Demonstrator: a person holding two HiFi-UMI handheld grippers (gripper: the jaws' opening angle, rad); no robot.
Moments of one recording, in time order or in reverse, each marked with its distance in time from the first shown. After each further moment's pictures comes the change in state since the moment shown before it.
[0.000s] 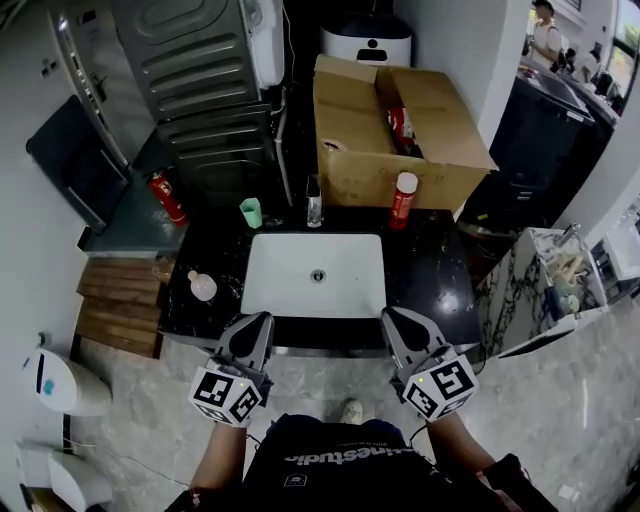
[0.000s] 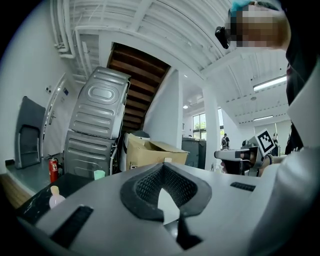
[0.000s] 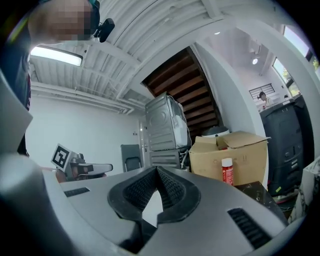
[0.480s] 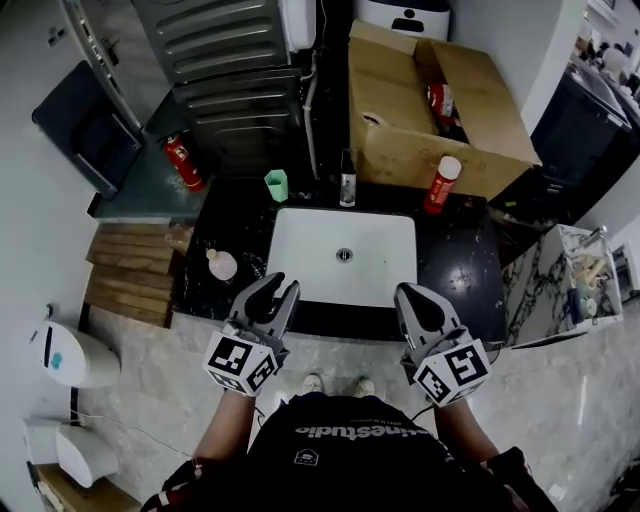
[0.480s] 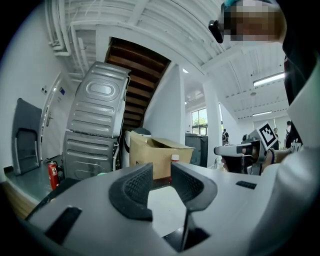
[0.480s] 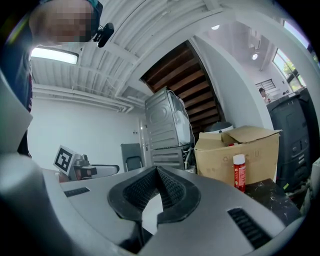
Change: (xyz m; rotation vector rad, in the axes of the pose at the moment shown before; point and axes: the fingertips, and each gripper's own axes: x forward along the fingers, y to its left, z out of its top) left arm 0.039 0.059 -0.005 0.039 0.038 -0.016; right arm 0.076 0.005 -0.005 0.021 0.019 0.017
